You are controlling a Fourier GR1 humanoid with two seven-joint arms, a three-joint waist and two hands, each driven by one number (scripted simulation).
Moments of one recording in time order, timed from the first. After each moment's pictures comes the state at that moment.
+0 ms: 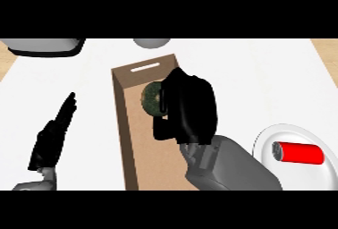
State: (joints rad) left arm -0.02 0.18 0.05 -1.55 -0.20 0.02 0.09; right arm -0.72 0.00 0.56 -1.62 0.91 0.00 1.06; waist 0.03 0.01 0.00
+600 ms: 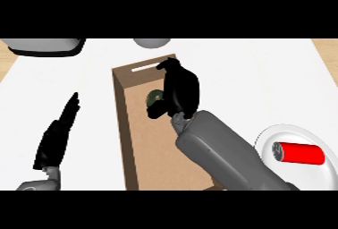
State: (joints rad) left arm -0.03 0.16 0.05 -1.54 -0.22 0.03 0.09; right arm -0.84 0.00 0.58 -1.19 0.71 -0.35 0.99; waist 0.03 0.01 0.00
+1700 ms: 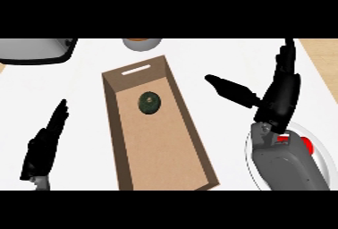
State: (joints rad) left arm 0.04 0.18 0.09 -1.57 -0.20 0.03 0.08; right arm -0.48 -0.18 0.26 -1.68 0.64 -0.81 0.81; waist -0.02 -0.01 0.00
